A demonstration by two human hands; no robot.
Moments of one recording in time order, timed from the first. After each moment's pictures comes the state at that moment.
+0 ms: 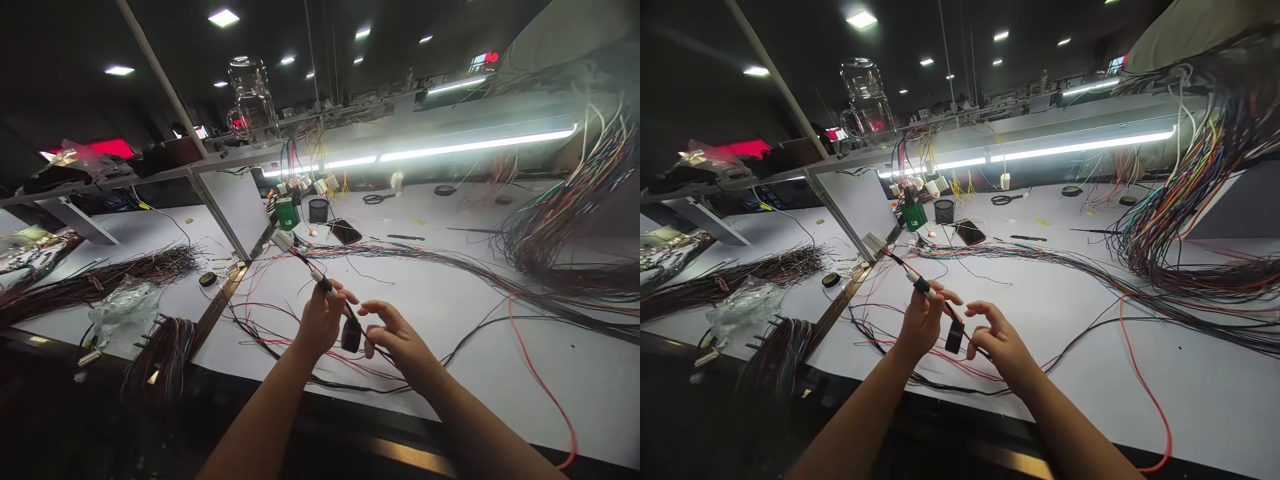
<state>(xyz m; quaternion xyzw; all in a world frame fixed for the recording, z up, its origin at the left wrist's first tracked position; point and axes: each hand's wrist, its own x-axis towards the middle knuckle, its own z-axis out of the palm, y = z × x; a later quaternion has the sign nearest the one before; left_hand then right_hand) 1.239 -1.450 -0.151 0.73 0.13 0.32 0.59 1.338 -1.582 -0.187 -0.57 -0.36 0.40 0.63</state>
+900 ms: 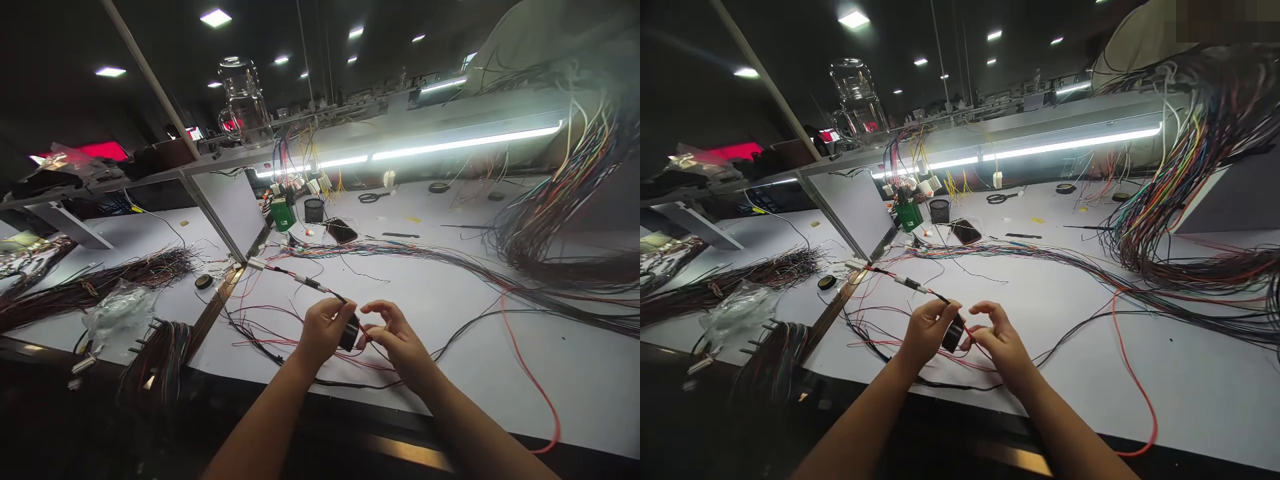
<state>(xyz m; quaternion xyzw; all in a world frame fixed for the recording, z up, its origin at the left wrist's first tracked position) 1.237 -1.460 -0.159 0.80 0.21 0.24 0.50 1.339 -1.583 -0.207 -0.52 -0.32 0.38 0.70</state>
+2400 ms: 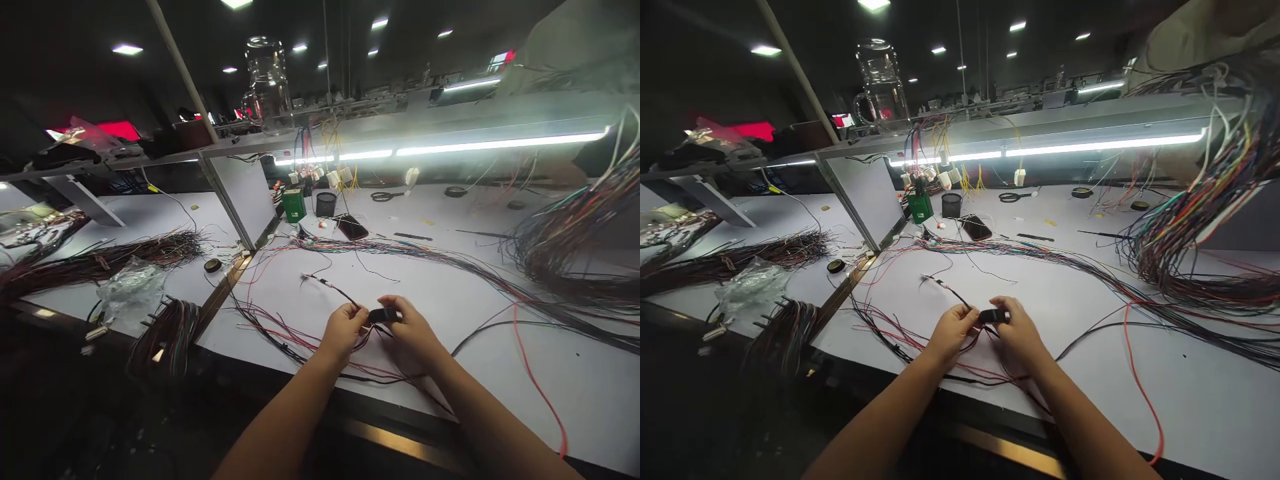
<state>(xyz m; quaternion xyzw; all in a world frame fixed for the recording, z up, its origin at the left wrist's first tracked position) 1.255 -1.474 -0.228 0.54 0.30 0.21 0.75 1.368 -1.576 -0.227 -0.71 -0.33 0.24 0.57</state>
